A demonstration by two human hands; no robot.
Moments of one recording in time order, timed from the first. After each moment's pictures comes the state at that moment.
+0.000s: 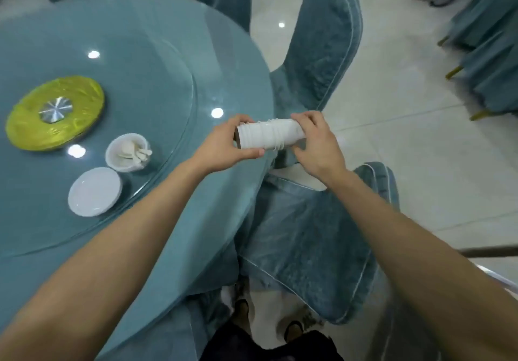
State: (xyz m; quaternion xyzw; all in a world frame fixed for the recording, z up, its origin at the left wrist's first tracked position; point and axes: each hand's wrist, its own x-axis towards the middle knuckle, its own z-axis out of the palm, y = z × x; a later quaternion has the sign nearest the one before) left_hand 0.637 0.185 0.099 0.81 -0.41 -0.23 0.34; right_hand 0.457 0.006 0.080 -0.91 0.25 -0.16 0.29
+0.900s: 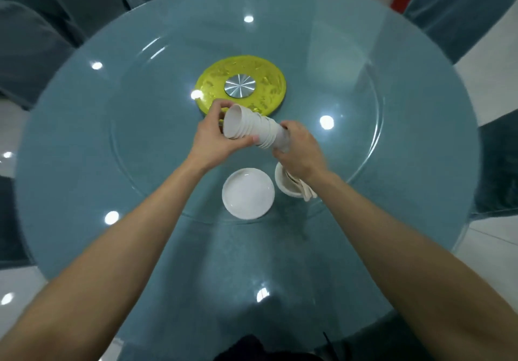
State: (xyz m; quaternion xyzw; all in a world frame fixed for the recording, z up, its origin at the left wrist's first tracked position) left_hand 0.877 0.520 0.116 0.87 -0.08 0.01 0.48; right_hand 0.849 0.304 0.082 -0.94 0.01 0.00 0.35
